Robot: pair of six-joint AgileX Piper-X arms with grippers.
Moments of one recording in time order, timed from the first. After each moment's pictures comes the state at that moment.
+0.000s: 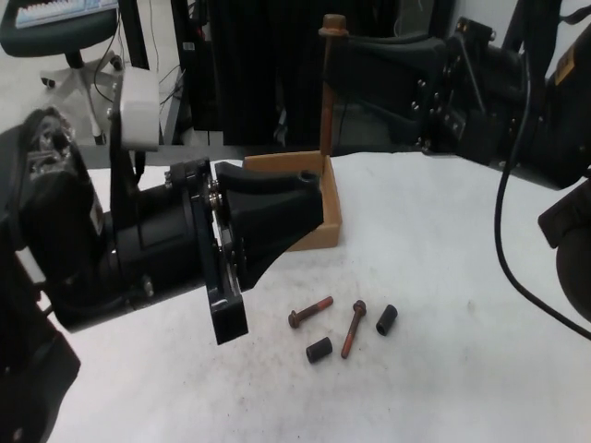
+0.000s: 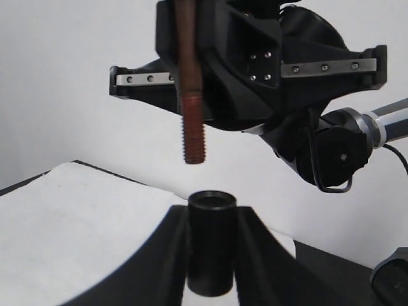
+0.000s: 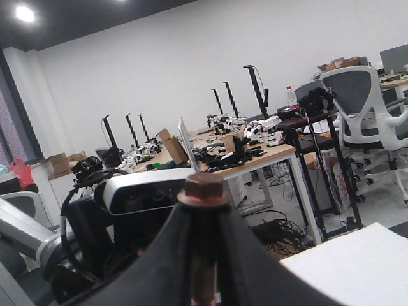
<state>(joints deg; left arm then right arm) -30.3 62.3 -27.0 -36.5 43.4 -16.7 26.0 76.4 -42.6 -53.2 -53.9 37.6</state>
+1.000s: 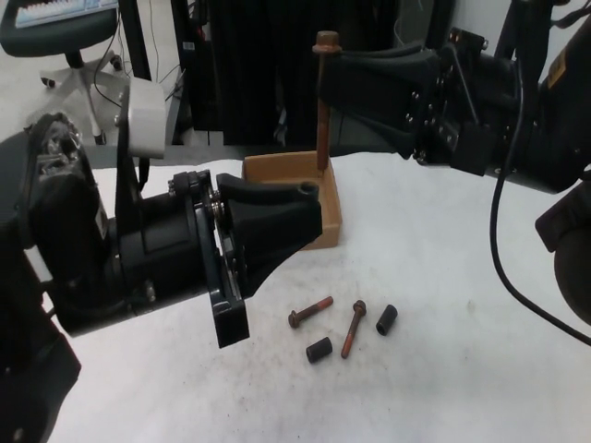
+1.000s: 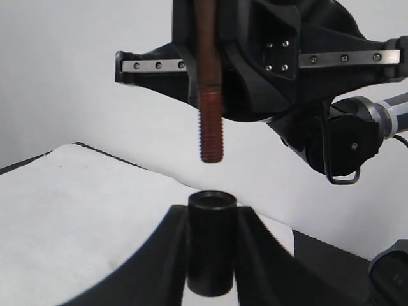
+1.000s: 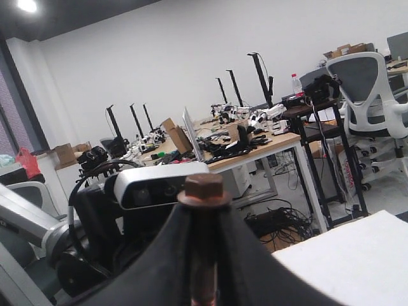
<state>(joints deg) -30.3 62.3 -26.9 -33.4 43.2 -16.7 26.7 76.4 -42.6 -50.9 -54.1 36.4</state>
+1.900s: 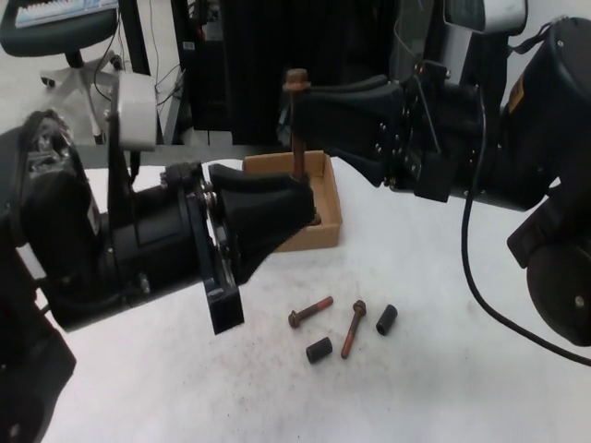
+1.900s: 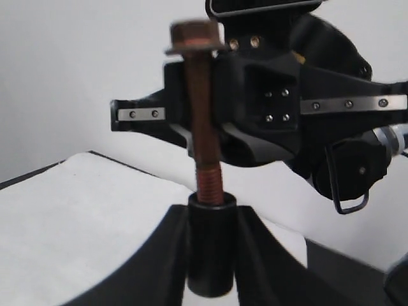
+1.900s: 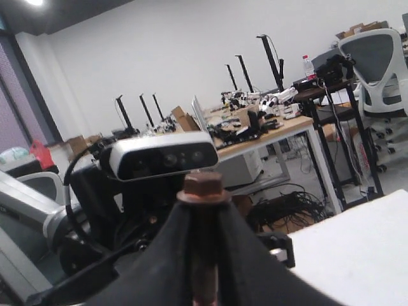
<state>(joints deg) -28.4 62.3 -26.8 -35.0 42.2 -16.7 29.9 79.6 -42.6 -51.0 -53.1 35.4</state>
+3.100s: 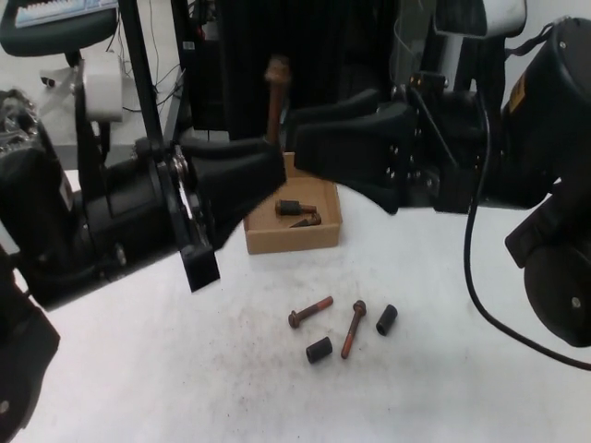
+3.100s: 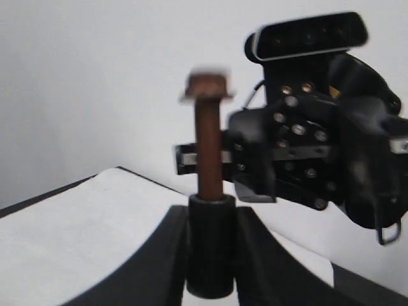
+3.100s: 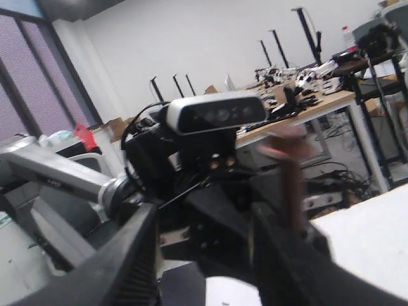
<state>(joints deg) -23.6 62.3 -27.2 -37.6 43.1 -19.3 30.0 80.0 -42.7 -52.9 -61.8 41.0</state>
